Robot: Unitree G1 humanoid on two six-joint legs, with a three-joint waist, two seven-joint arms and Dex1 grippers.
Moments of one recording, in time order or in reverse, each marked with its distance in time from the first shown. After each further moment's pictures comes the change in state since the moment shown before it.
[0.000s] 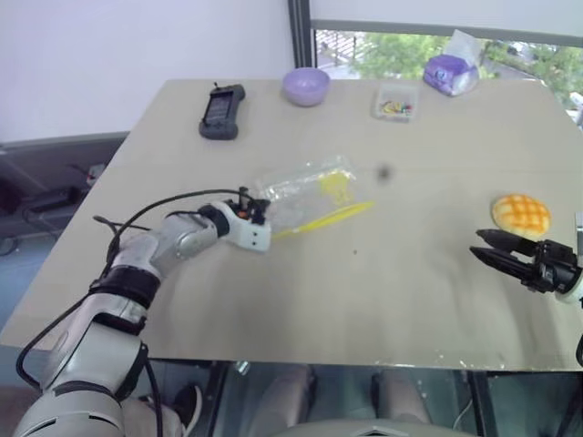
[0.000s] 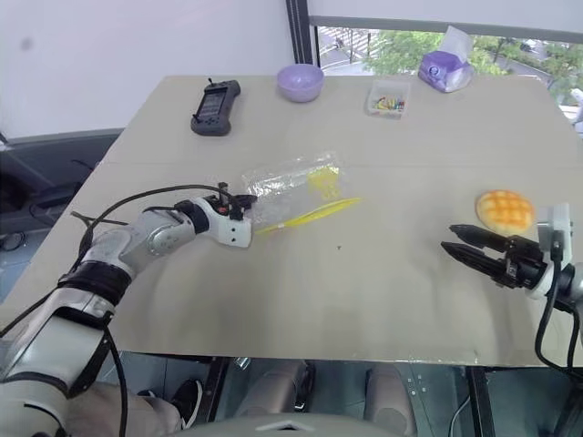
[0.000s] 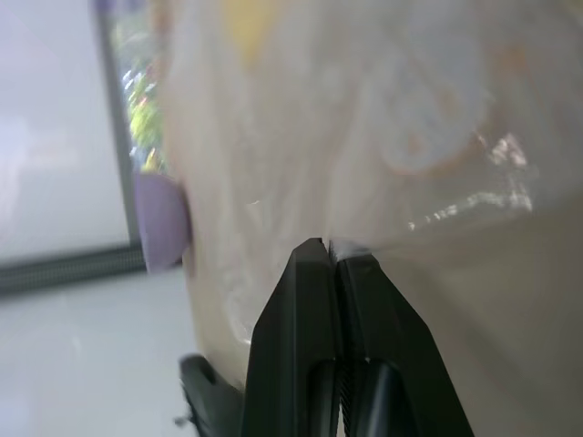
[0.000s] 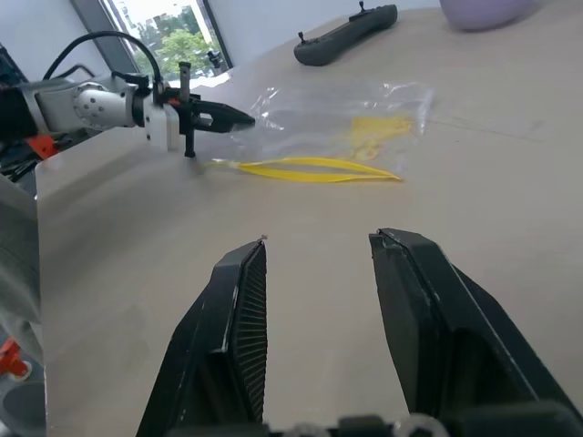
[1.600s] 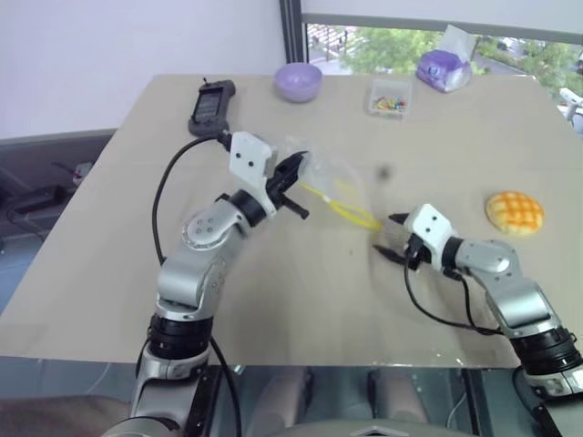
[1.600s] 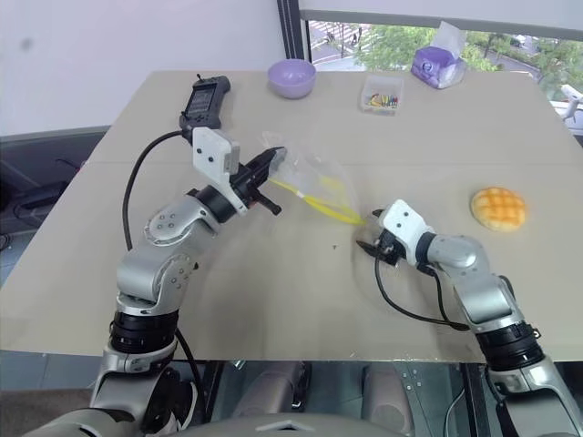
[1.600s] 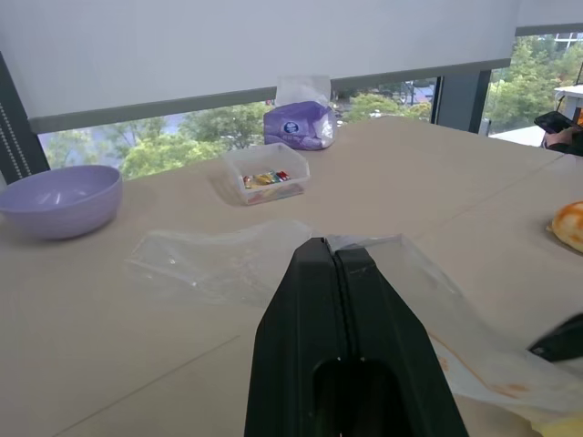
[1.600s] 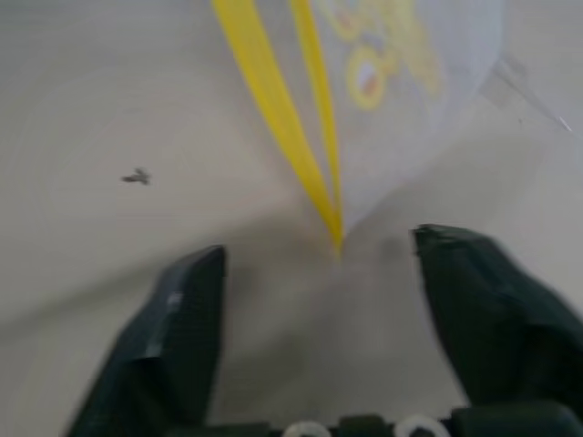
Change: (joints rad) left arm 0.182 -0.361 0.308 -0.981 -0.948 1.148 -0.175; right arm -0.333 0.234 0.593 -0.023 -0.746 -0.043 -0.500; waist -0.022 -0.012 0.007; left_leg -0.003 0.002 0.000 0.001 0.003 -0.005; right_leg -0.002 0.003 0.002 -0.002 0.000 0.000
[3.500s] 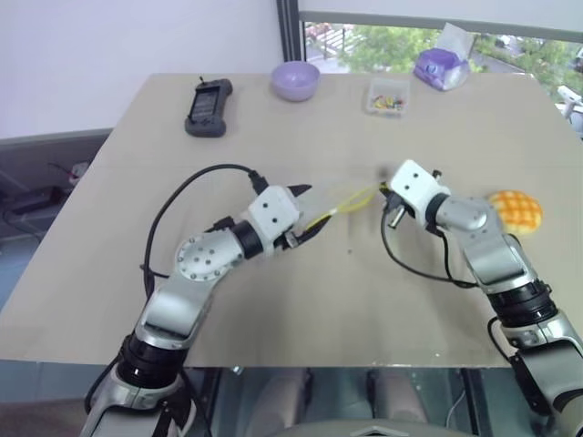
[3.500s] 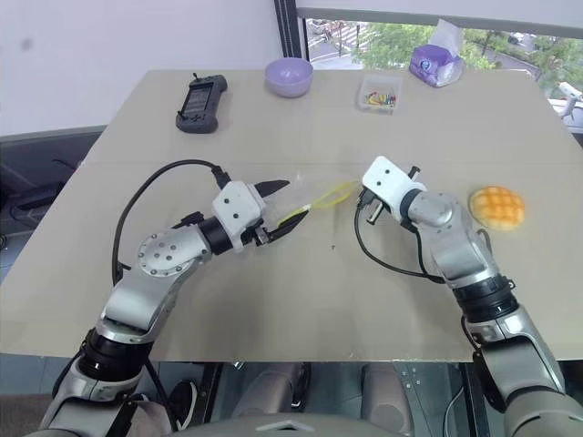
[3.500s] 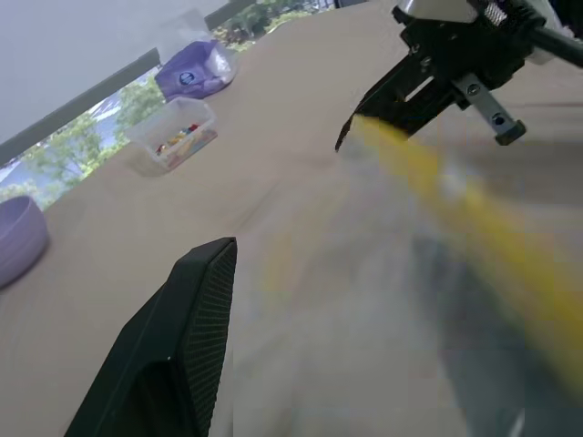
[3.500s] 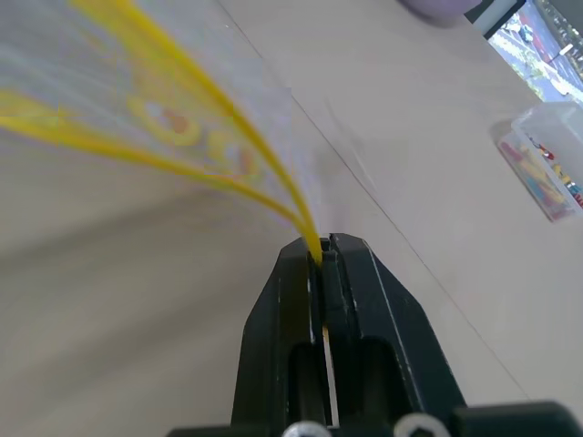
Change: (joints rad) left arm 0.124 0.212 -0.160 -0.074 0.224 -0.197 -0.201; right arm -0.296 0.042 0.087 0.130 -0.196 0.060 -0.097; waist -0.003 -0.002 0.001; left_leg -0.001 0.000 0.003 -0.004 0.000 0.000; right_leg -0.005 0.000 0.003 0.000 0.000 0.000
